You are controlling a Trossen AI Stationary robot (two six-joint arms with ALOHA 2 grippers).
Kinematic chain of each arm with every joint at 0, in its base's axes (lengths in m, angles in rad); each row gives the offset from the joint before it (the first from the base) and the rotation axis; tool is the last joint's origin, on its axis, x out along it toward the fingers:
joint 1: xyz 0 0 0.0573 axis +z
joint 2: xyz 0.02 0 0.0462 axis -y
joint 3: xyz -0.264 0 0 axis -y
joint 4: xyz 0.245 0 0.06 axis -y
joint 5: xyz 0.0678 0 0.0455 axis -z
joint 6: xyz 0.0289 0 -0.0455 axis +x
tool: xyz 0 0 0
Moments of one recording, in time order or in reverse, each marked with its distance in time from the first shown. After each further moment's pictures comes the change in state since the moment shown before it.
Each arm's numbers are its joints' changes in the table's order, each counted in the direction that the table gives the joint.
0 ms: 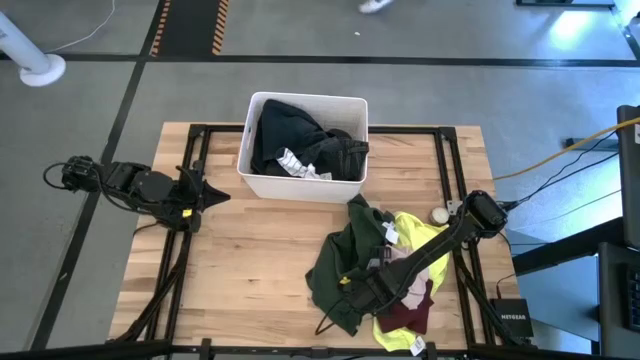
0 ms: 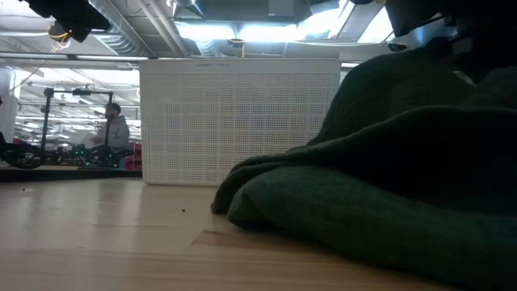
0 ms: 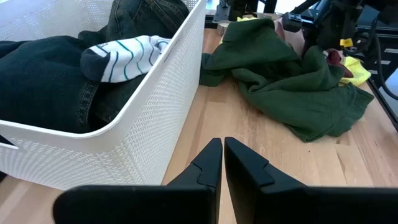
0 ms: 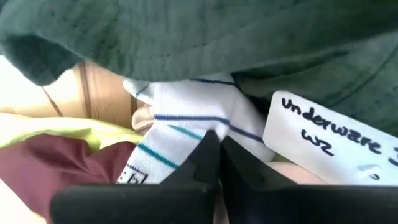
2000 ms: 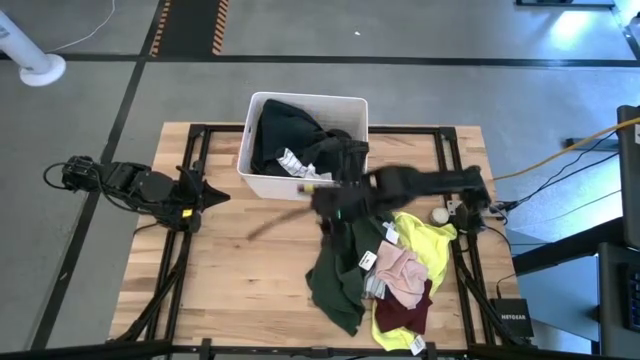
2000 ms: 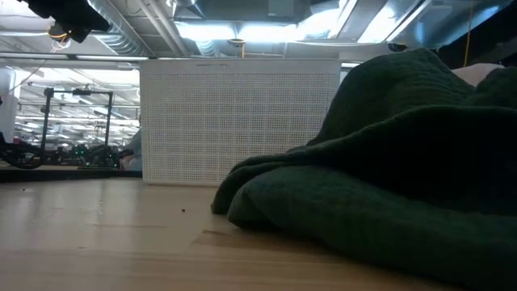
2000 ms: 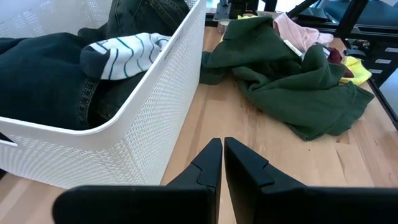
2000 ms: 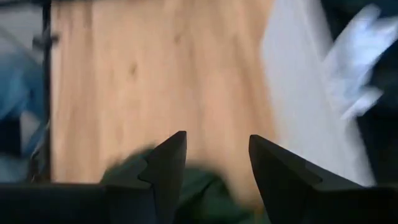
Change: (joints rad) left arm 0.000 0.000 0.000 -0.008 0.000 -0.008; right arm -0.383 0.002 0.807 -0.171 0.100 -0.271
